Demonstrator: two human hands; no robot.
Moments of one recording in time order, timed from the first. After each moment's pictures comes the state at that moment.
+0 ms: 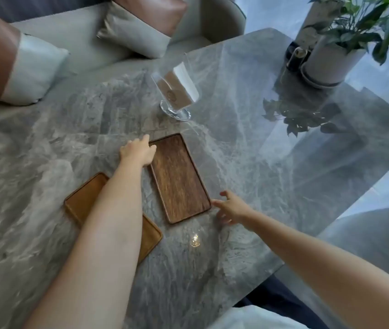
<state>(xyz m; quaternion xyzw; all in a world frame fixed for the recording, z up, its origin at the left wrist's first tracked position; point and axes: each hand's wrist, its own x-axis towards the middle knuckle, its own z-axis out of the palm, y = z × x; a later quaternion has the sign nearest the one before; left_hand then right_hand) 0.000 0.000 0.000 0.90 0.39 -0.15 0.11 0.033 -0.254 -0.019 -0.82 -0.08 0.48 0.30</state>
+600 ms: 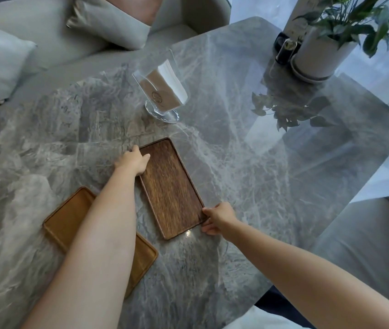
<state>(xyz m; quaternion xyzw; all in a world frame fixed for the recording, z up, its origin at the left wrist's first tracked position) 0.023 0.016 -0.034 0.86 0.42 -0.21 0.18 0.028 -0.222 -0.046 -0.78 0.13 0.47 0.39</state>
